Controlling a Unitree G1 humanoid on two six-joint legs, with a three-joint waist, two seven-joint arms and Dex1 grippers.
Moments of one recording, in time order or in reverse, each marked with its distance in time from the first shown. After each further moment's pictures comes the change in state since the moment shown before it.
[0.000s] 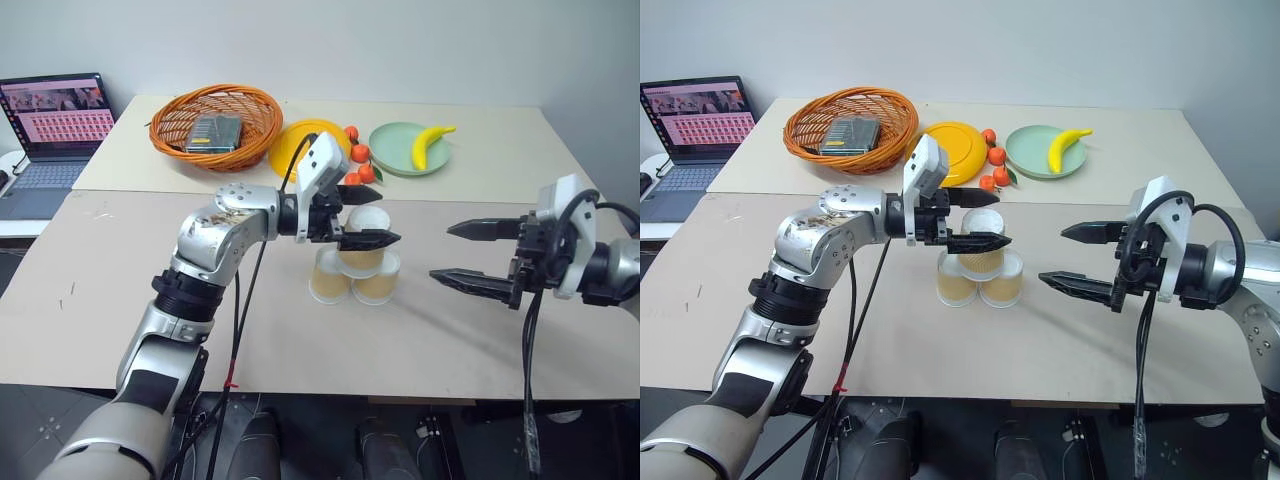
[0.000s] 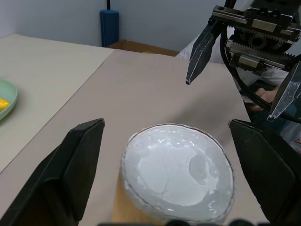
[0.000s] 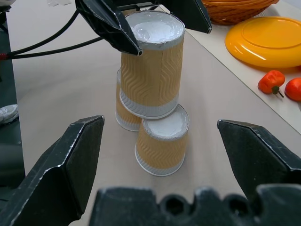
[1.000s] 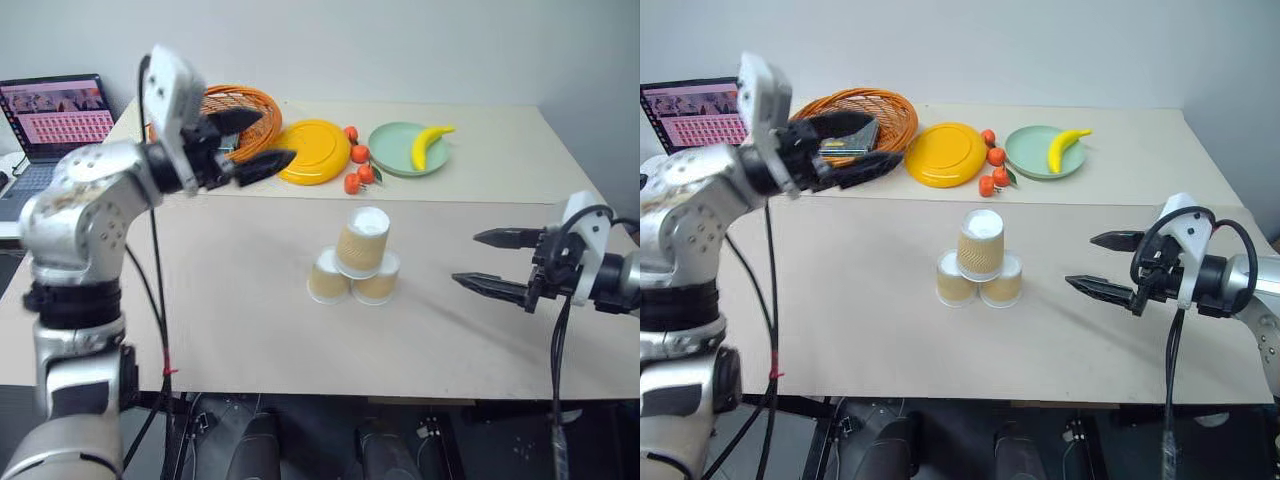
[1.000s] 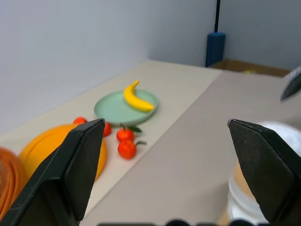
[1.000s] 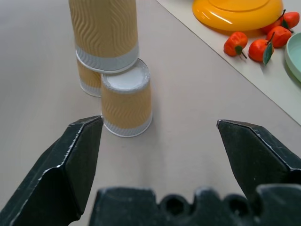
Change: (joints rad) left arm 0.235 0.314 0.380 -0.297 -0.078 0.106 0.158; right arm 0.097 -0.024 -0.016 0.155 -0.136 -0.170 0.039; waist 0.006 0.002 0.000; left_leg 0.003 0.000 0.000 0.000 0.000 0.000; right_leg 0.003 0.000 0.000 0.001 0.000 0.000
